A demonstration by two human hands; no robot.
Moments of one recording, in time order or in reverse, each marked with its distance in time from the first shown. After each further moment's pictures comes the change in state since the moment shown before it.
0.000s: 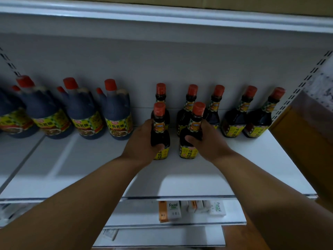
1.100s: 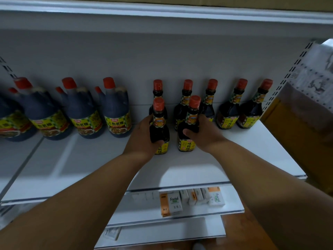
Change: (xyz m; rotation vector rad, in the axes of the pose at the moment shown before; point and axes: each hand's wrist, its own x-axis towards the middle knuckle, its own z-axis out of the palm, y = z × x) left_hand -0.009 -0.004 0.001 -0.020 0.005 -0.019; right_hand -0.011 -0.014 0.000 -0.022 -0.011 0.173
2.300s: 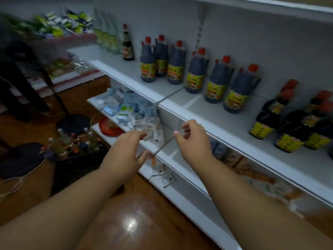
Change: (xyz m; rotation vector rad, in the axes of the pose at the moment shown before) left_hand -0.416 -0.014 -0.157 0.507 0.387 -0.472; right_hand -0.272 -0.165 0.166 0.155 -0.242 -0.632
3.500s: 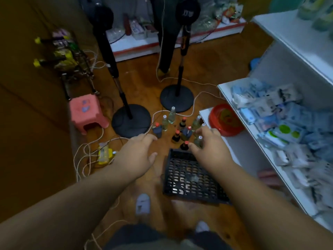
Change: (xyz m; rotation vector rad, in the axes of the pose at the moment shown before) left_hand -0.008 -0.683 -0.219 0.101 -0.162 -0.571; right_hand 0.112 -0.418 0.608 -0.201 -0.679 -0.157
